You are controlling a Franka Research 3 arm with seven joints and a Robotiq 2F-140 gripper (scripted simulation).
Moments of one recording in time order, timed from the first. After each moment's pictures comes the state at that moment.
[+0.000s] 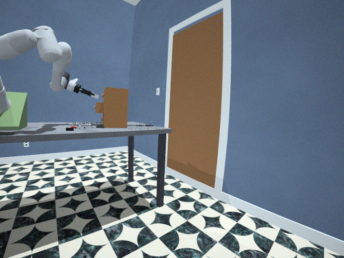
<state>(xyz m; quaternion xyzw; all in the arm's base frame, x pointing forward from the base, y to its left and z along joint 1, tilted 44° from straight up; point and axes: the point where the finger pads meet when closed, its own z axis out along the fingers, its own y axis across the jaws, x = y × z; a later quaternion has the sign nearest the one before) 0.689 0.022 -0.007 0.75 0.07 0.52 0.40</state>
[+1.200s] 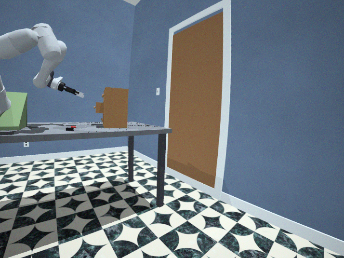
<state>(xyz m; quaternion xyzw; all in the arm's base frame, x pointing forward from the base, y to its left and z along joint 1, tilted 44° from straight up) 0.573 0.073 -0.026 0.75 0.10 0.51 0.40</state>
